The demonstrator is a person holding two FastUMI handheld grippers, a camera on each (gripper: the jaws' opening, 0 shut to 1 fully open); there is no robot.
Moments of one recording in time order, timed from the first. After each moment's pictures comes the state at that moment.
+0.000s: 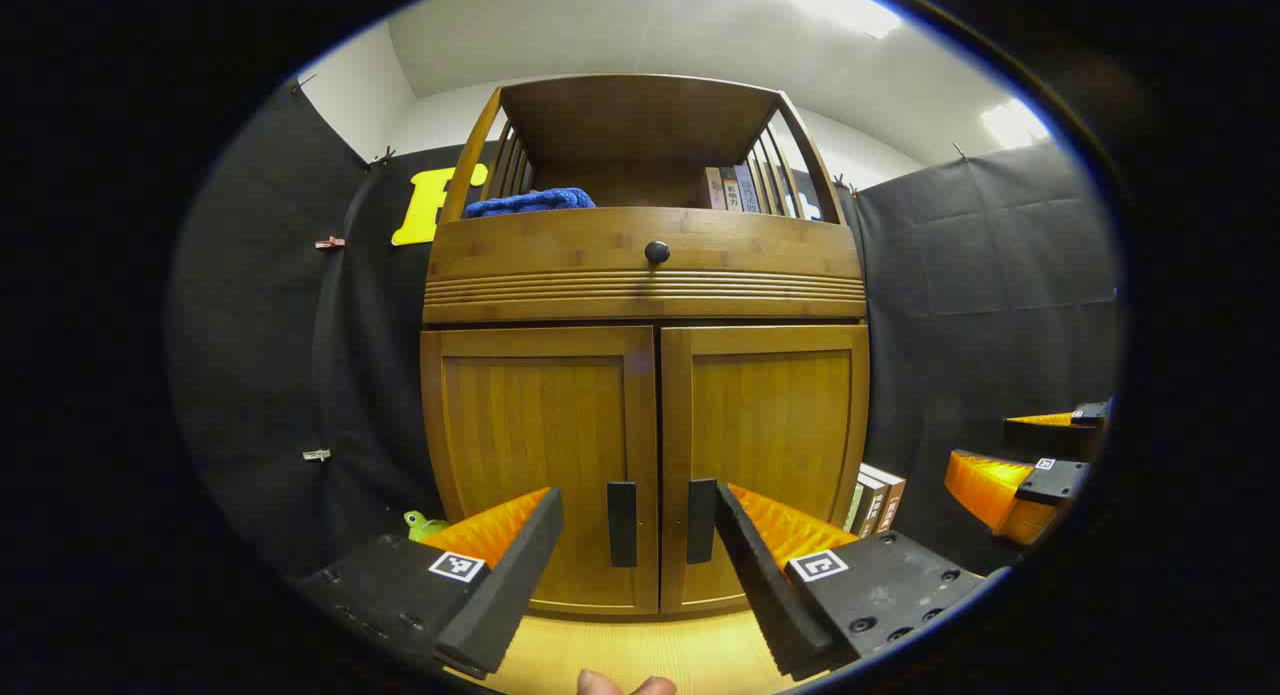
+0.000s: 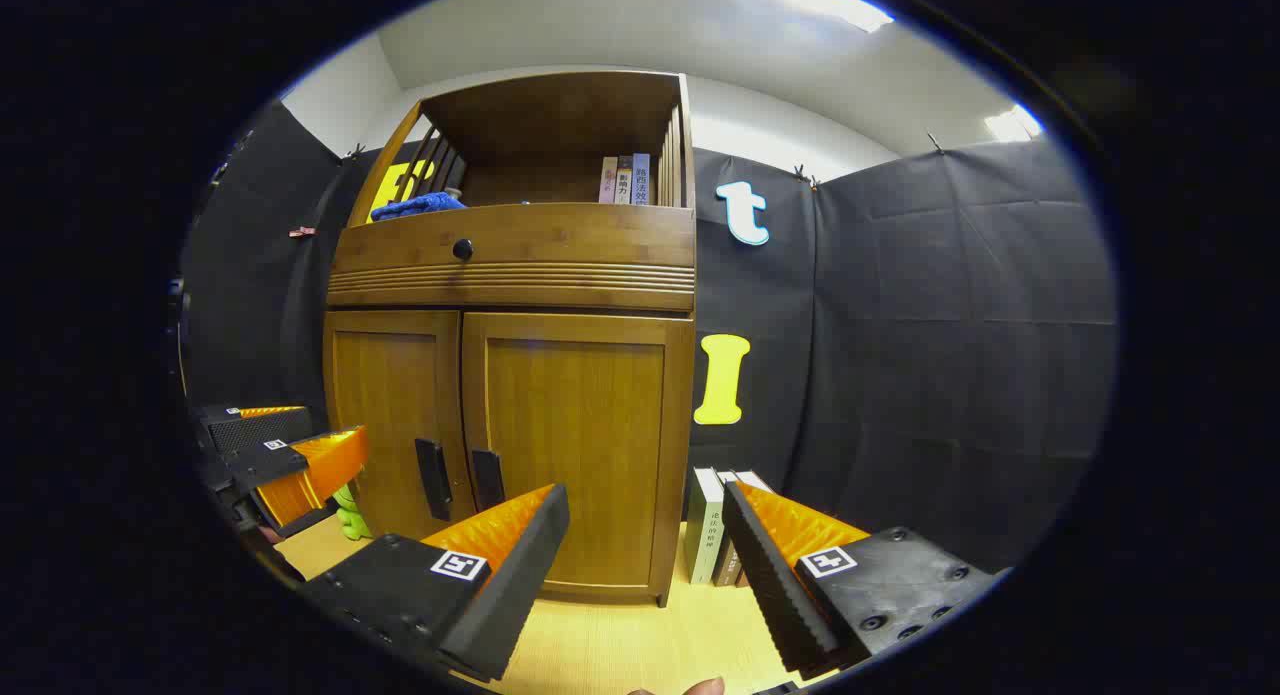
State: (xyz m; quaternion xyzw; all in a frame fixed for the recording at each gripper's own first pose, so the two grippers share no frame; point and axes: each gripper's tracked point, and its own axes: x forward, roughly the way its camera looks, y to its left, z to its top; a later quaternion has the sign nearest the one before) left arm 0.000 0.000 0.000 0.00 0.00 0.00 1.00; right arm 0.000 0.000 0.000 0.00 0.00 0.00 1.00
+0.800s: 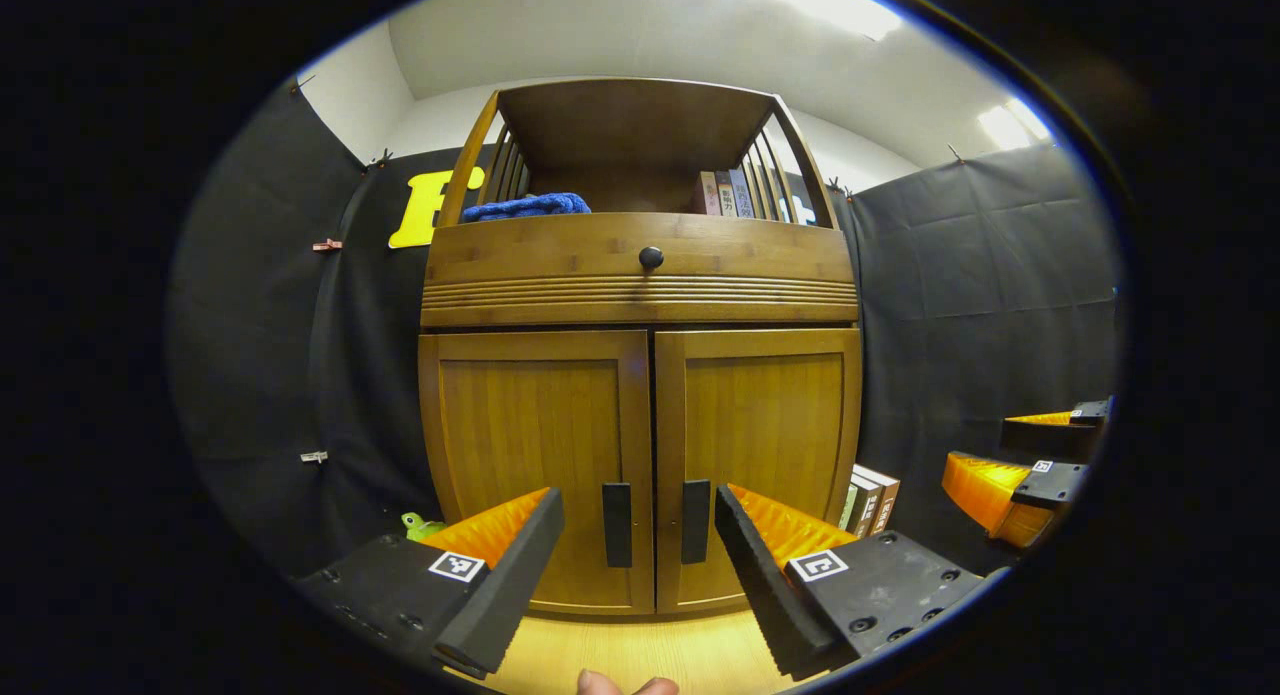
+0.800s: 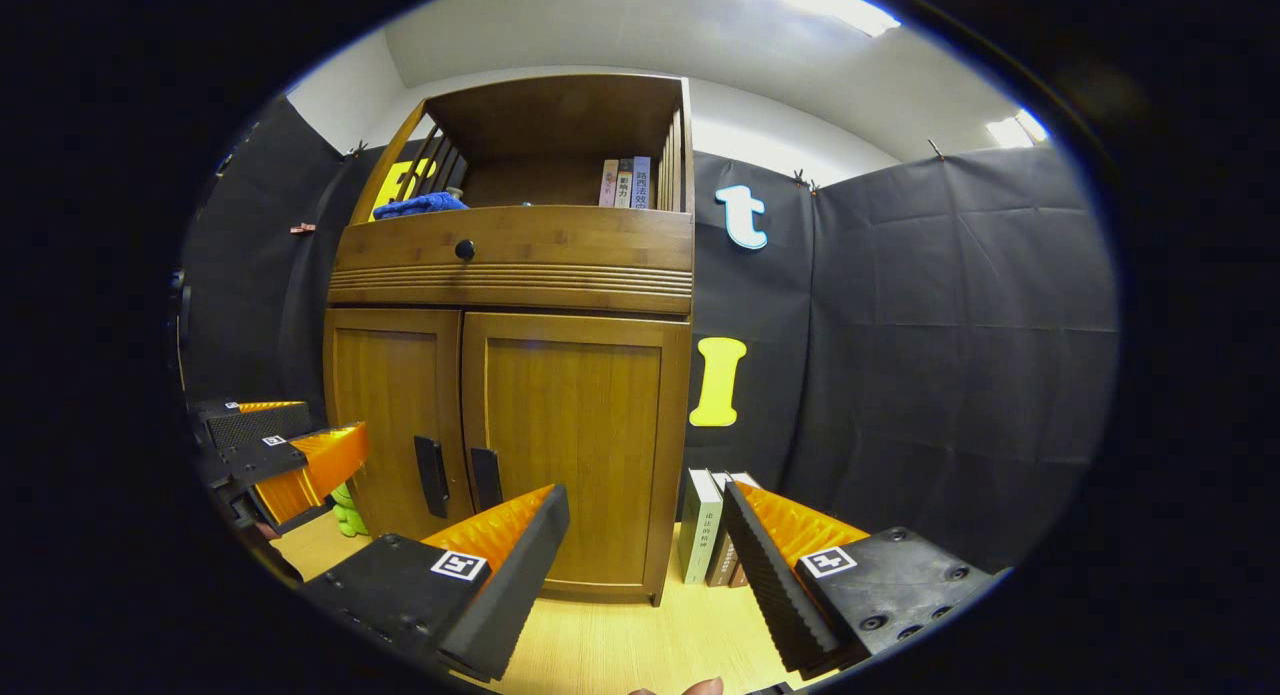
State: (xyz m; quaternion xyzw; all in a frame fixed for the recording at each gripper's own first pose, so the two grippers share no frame) left arm -0.002 -0.001 0.003 0.00 -0.01 -0.01 1.00; right arm -0.007 -0.002 0.002 -0.01 0.00 -0.01 1.00
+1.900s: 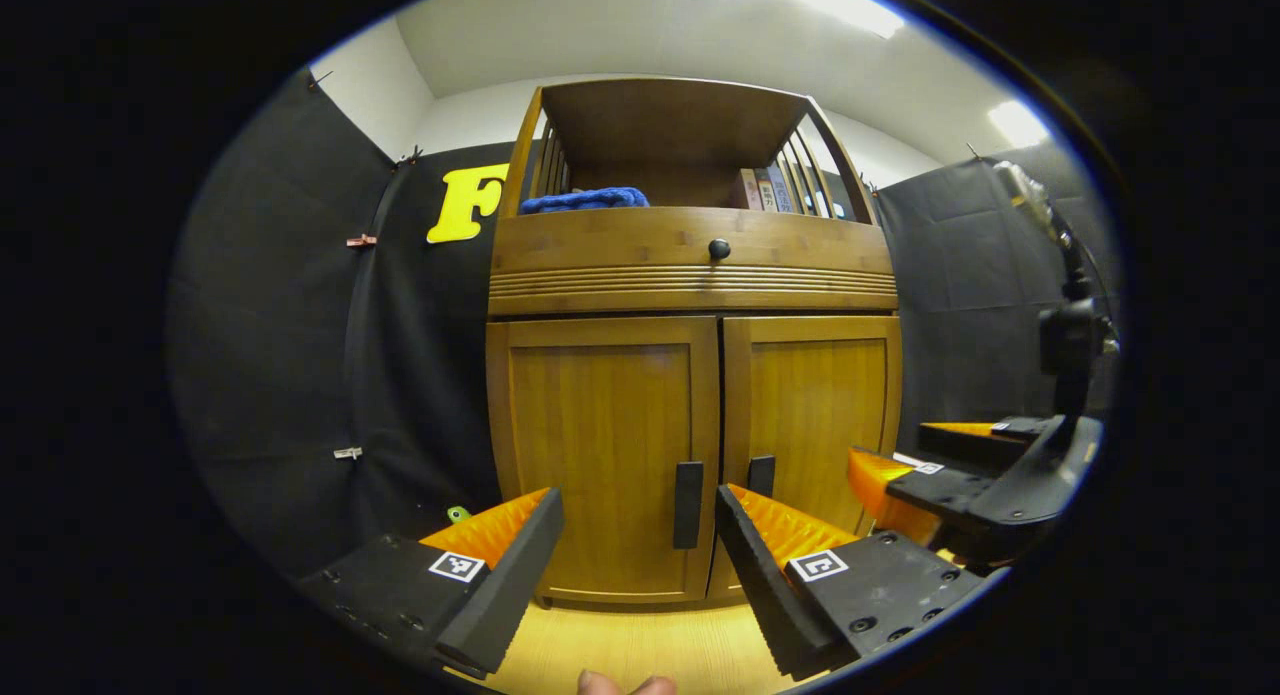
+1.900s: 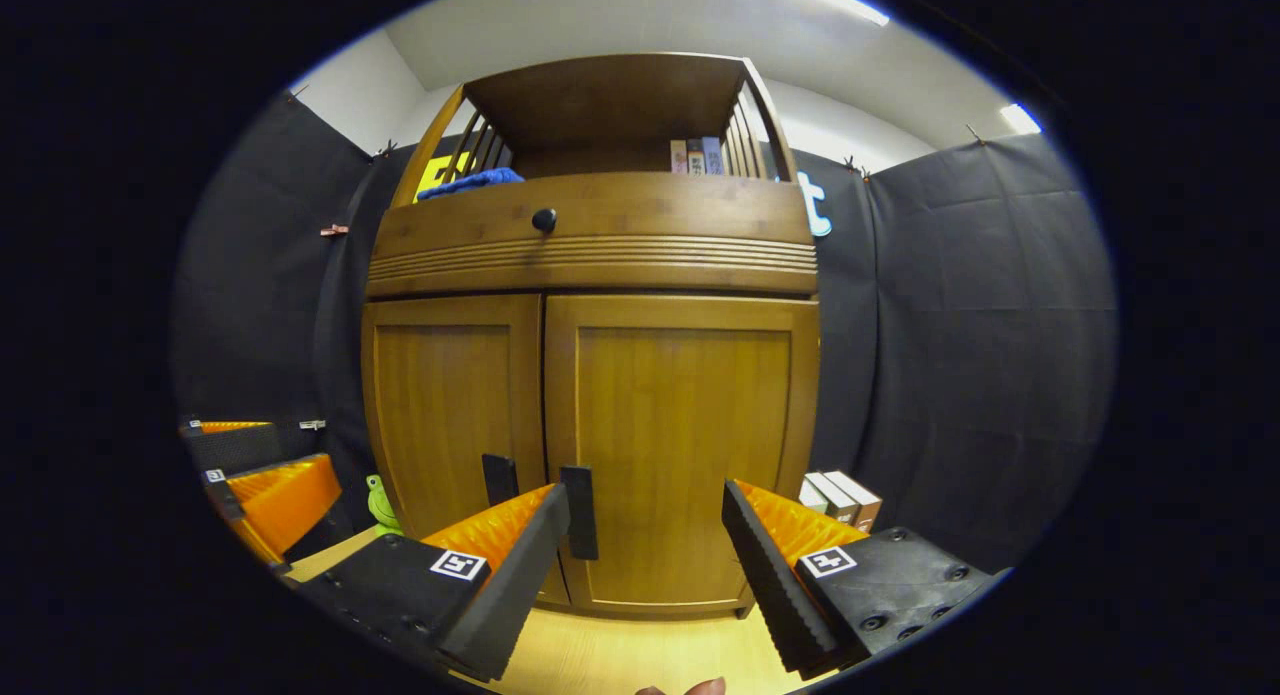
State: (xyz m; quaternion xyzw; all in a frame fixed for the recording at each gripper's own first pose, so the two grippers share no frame) left arm -0.033 0.075 -0.013 0.00 0.01 0.03 1.00; right arm 0.067 0.122 -0.032 0.01 0.00 0.06 1.00
